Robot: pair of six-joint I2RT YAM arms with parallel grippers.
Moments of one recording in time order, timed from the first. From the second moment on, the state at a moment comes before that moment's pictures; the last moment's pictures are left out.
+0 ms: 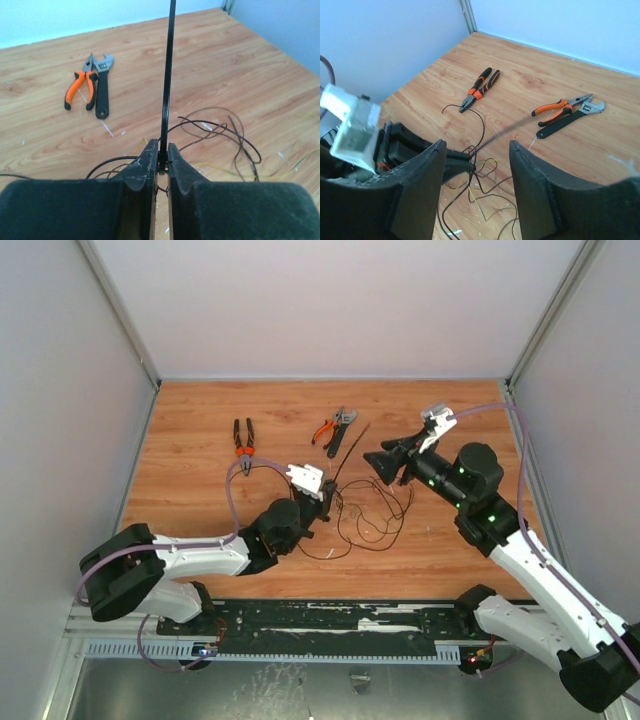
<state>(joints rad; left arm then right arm) -1.04 1.35 0.50 0.82 -0.52 -0.09 0.55 0.91 0.86 0.05 -0.26 0.26</state>
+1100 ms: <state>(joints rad) -1.04 1.17 0.62 0.60 -0.57 0.00 0.49 1.02 0.67 0.11 -0.56 0.25</state>
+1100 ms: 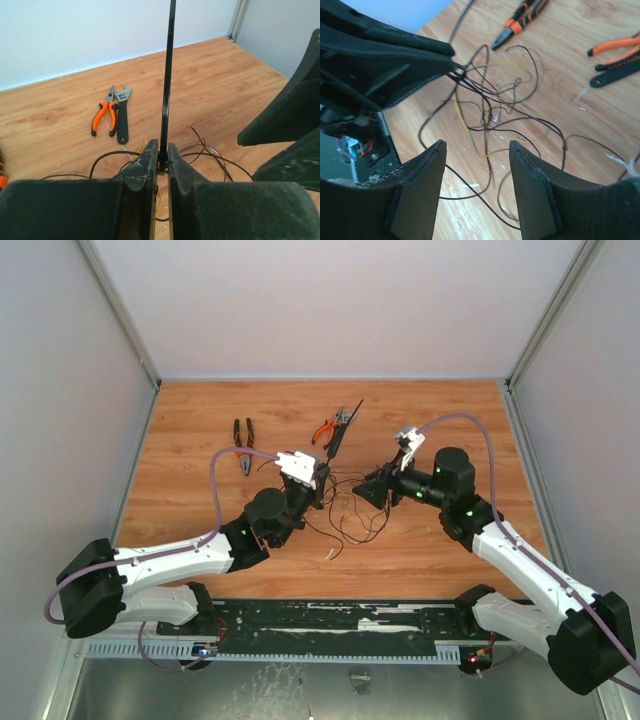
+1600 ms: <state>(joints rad) -1.05 1.17 0.62 0.59 -0.57 0.00 0.54 1.00 0.53 0.36 -0.71 0.53</state>
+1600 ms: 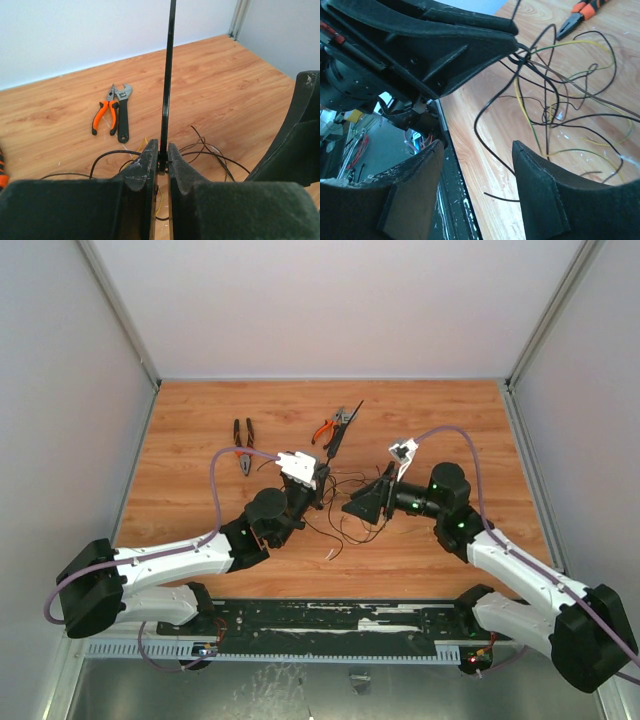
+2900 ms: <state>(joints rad) -1.05 1.13 0.62 0.59 -0.59 0.00 0.53 0.95 0.61 0.19 -0.46 0.46</state>
